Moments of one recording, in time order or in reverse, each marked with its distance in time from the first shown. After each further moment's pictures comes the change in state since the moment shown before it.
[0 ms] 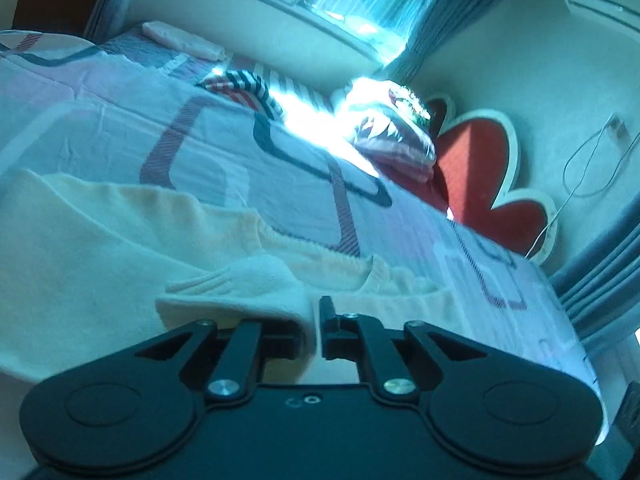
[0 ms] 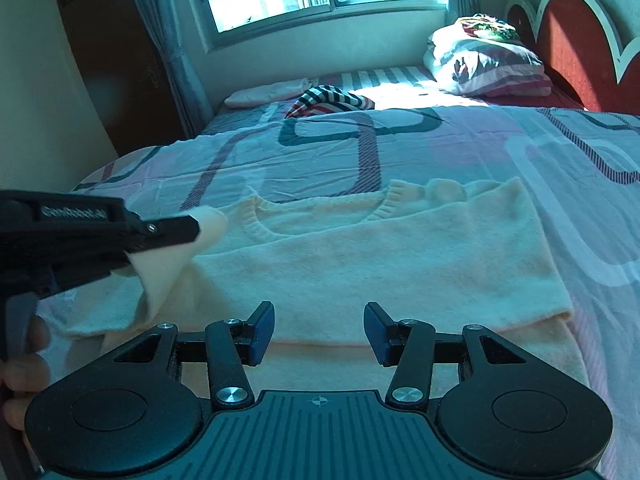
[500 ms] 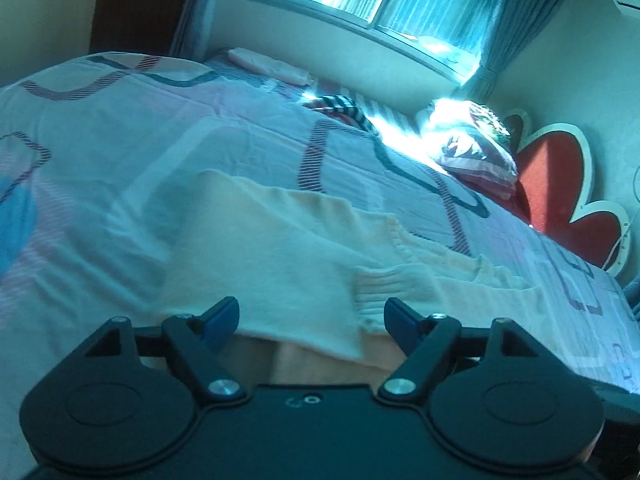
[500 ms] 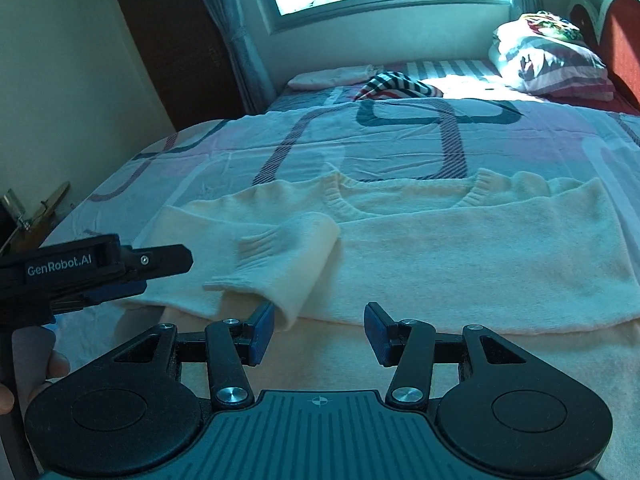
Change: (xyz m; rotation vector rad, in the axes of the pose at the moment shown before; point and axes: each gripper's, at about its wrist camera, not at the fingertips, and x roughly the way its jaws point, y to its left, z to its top) left arm -0.086 0.058 -0.026 -0.036 -0.097 0.282; right arm 0.019 0.051 -0.014 -0.136 0.047 0.161
